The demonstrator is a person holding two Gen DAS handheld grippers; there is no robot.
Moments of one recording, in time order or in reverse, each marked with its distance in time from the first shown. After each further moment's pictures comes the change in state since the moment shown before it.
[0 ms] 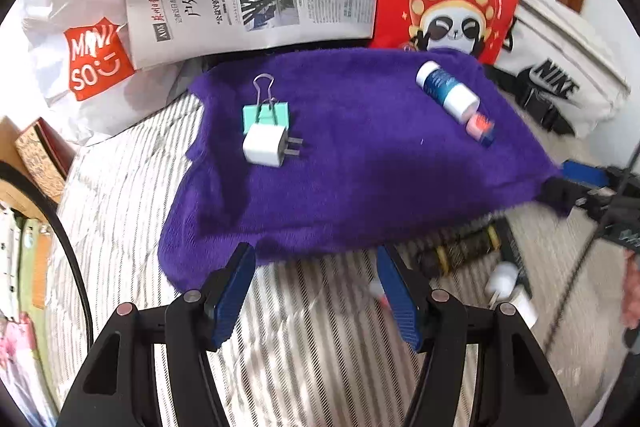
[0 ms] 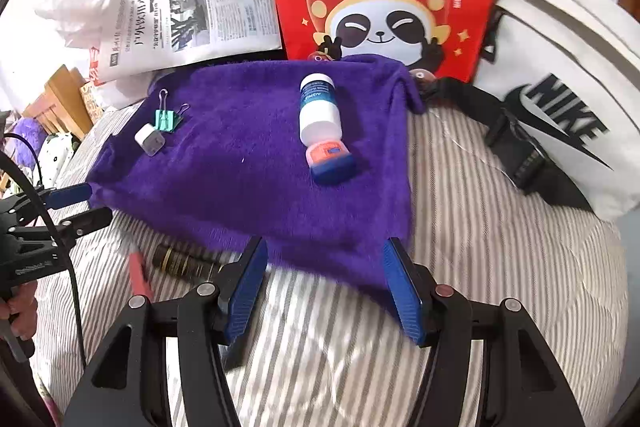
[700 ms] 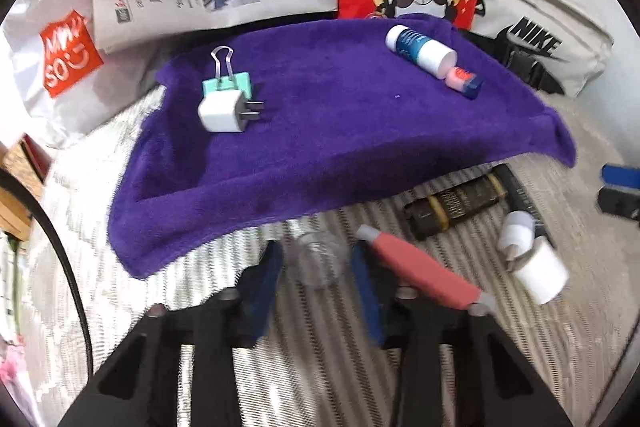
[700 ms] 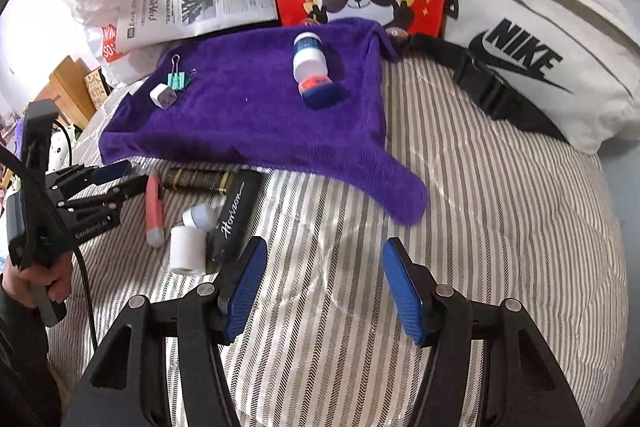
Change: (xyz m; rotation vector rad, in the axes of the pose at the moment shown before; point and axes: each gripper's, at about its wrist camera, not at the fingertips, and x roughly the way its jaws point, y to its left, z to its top) left arm 0.034 -0.022 -0.026 0.074 -0.045 -0.056; right arm -0.025 -0.008 -0.061 0.029 0.040 -0.006
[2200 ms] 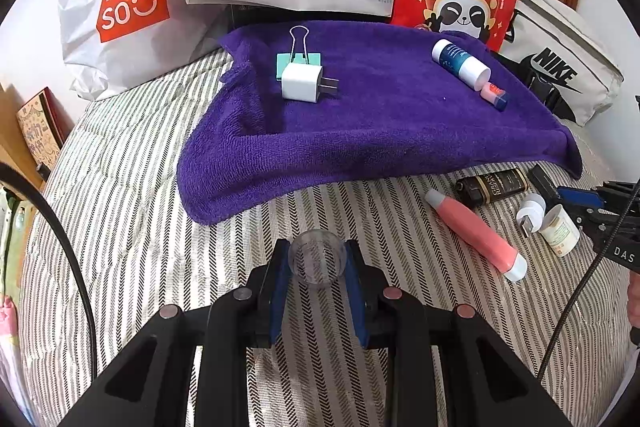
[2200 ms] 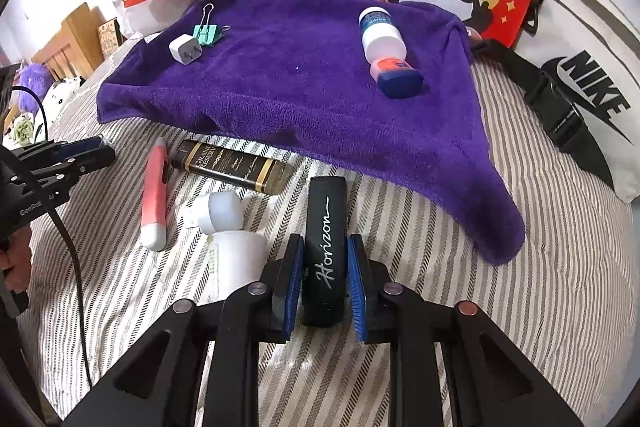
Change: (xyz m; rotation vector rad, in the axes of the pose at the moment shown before) left arm -0.014 0.047 -0.029 -0.112 -0.011 0.018; right arm 0.051 0.057 0.013 -0.174 0.040 -0.010
